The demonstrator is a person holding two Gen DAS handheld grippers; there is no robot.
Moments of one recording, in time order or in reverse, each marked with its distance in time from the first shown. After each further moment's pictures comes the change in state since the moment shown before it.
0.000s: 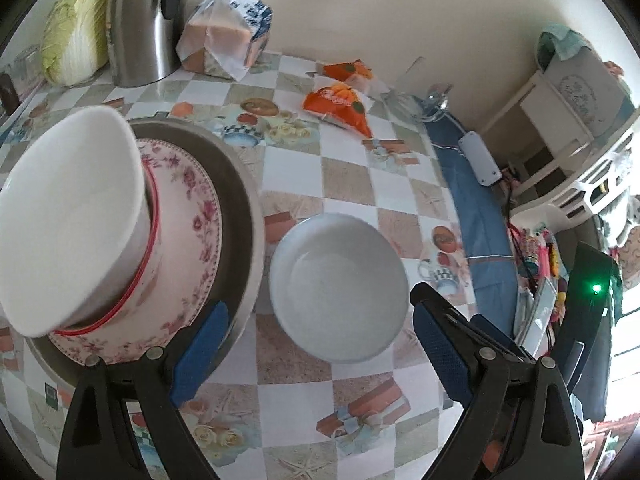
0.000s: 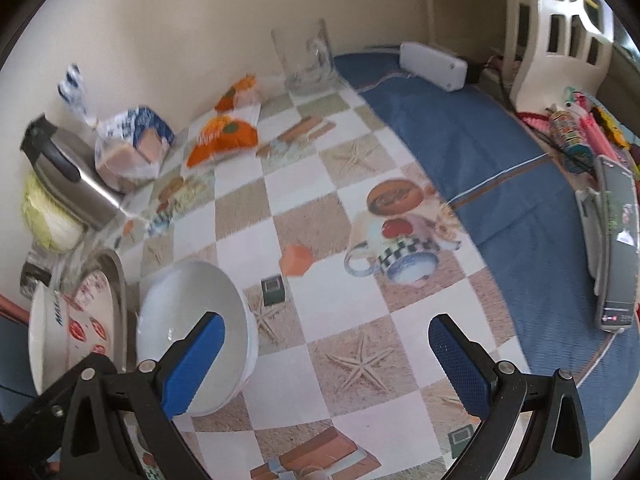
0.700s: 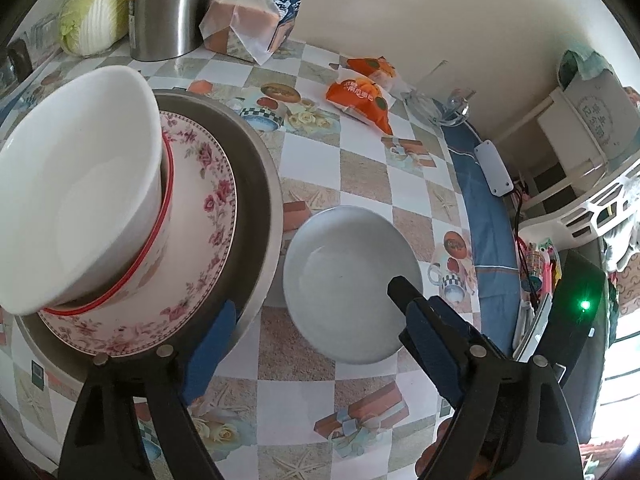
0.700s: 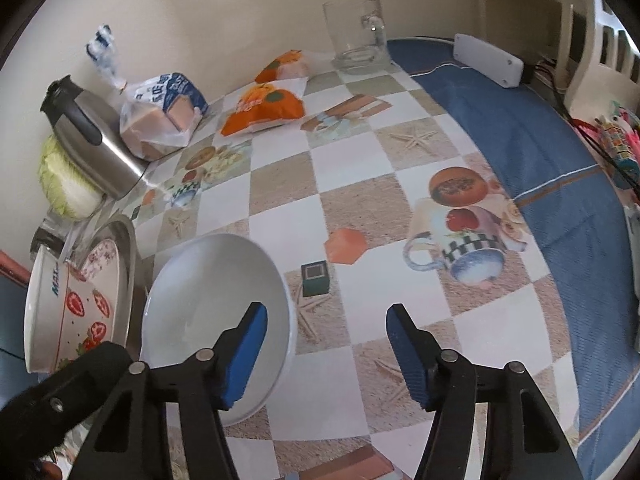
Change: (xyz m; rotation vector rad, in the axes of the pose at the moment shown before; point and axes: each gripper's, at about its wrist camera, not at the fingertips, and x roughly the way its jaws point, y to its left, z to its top) left arm 0.007 0.010 -0.002 -0.077 0.016 0.000; right arm 0.024 0.024 -0.008 -0.083 0.003 0.114
